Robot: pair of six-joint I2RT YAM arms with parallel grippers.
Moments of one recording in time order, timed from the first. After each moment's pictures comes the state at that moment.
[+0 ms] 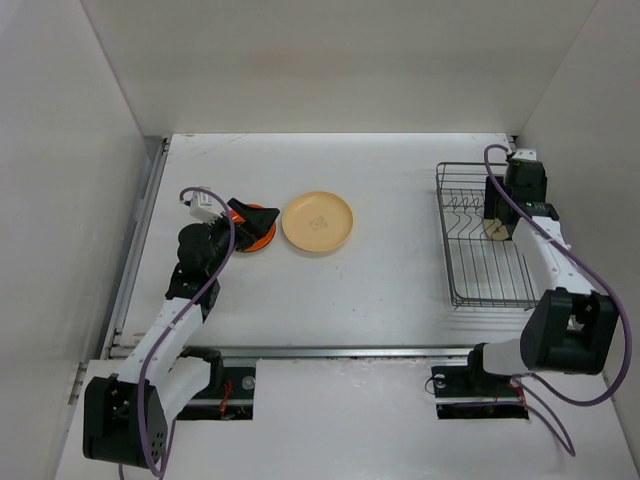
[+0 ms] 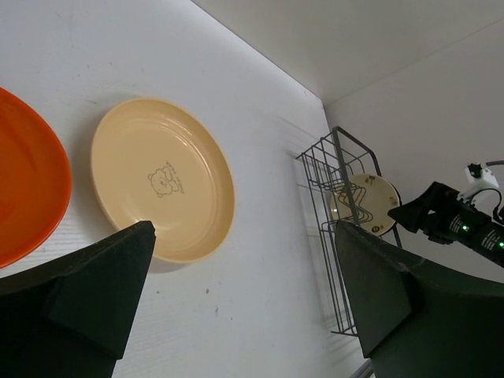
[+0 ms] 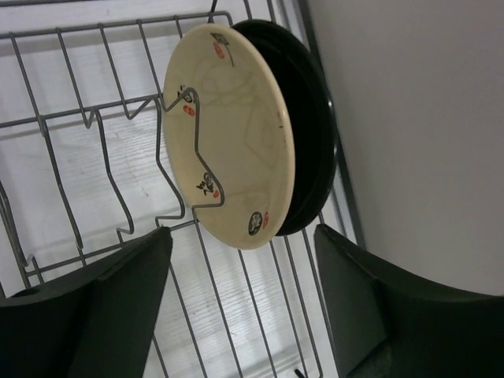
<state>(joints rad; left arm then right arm) -0.17 0.91 0.45 0.35 0.27 -0.87 -0.14 1.37 1.07 -0.37 0.37 -0.13</state>
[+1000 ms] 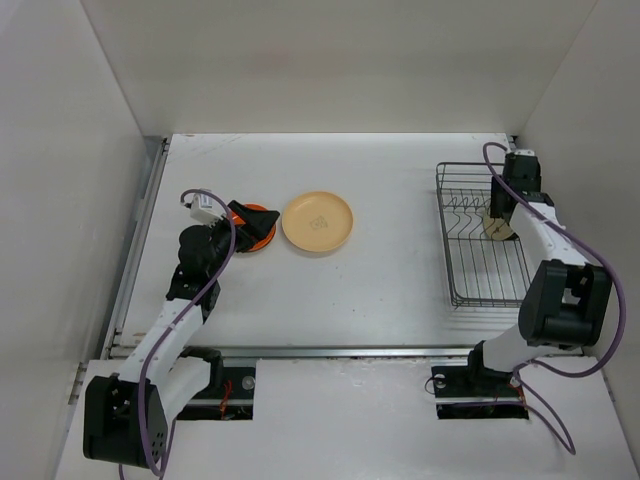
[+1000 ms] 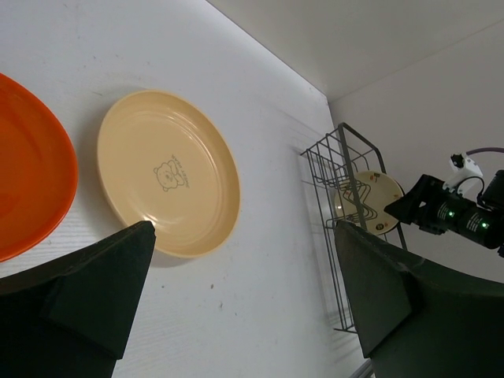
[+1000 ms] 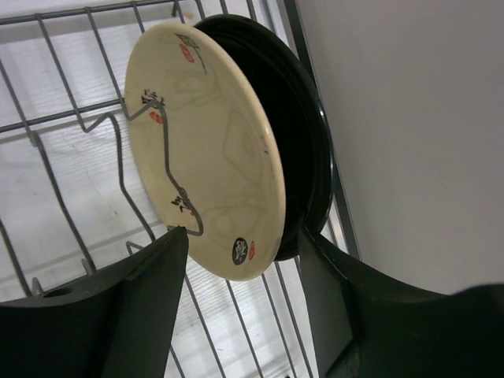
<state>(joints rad) -0.17 0.91 0.43 0.35 0.27 -0.87 -0.15 1.52 1.14 -0.38 0.44 -0.14</state>
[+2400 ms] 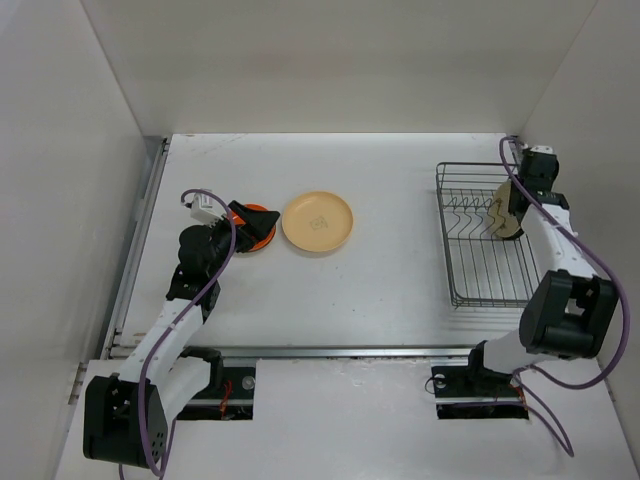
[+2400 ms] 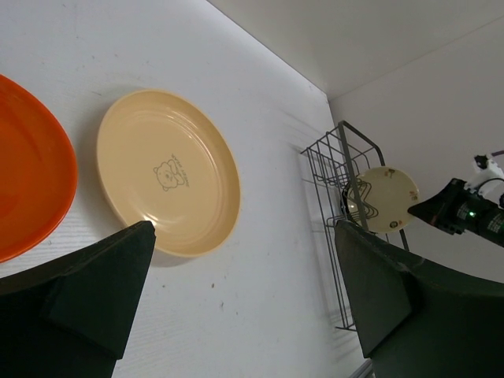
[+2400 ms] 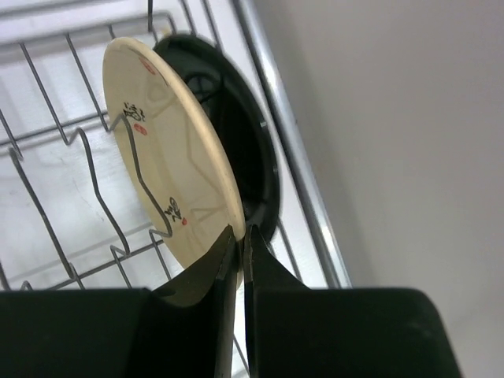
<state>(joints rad) -0.17 0.91 0.43 0.35 0.28 -0.86 -0.22 1.51 1.19 -0.43 0.38 -0.14</state>
